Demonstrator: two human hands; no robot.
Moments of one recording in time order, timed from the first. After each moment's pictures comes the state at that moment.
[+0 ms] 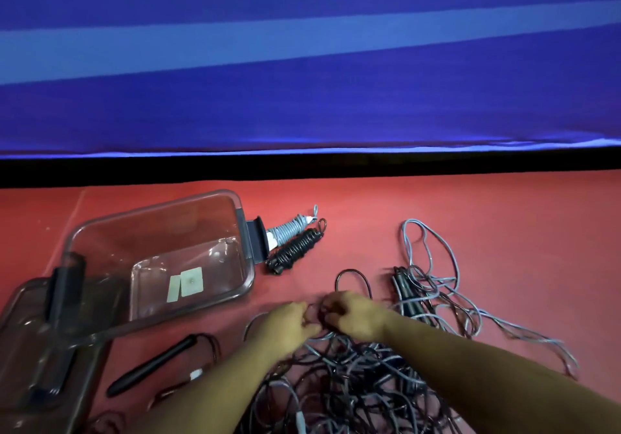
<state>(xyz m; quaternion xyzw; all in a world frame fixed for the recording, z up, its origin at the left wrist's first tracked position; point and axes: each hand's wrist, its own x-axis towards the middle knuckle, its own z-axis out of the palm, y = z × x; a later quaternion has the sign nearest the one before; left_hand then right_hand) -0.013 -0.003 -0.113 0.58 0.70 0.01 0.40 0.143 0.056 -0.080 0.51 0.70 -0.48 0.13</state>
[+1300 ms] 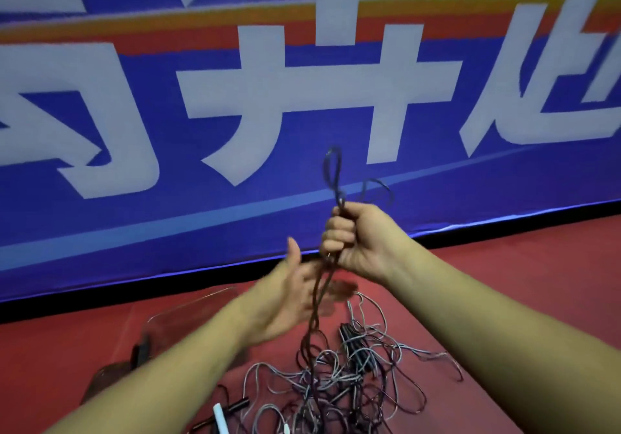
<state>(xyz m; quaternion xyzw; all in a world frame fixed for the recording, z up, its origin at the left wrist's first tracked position) 0.062 -0.109 0.289 0.47 0.33 0.35 0.75 0.210 -0.056 0.362 0.28 0.22 -0.83 -0.42</state>
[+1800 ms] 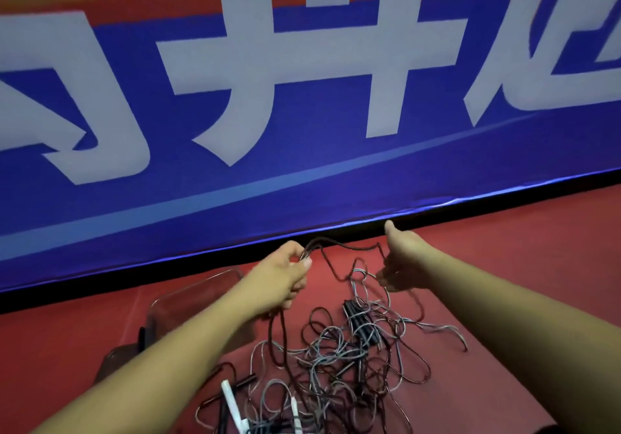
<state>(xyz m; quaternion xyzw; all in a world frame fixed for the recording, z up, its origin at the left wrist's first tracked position) 0.059 -0.106 0.271 0.57 0.53 0.32 0.54 0.282 -0.028 0.260 0.69 0.38 -0.57 -0.23</state>
